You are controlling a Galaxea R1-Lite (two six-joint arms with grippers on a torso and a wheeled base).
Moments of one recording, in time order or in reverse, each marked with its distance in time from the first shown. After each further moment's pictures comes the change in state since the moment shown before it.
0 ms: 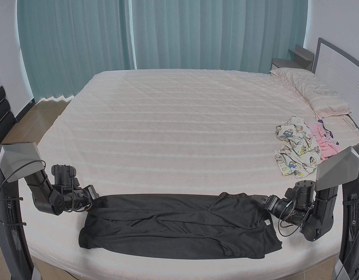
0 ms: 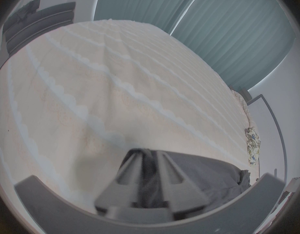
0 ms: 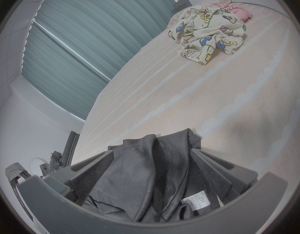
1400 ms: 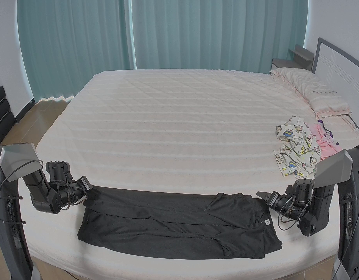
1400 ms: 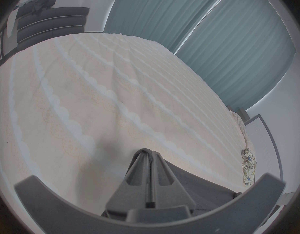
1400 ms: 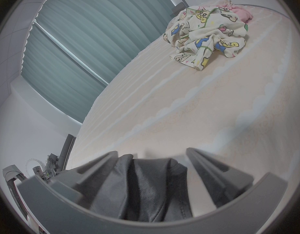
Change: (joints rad) left arm 0.050 0.029 -0.027 -0.144 0.021 -0.099; right arm -0.076 0.097 -0.128 0.007 0.028 -0.041
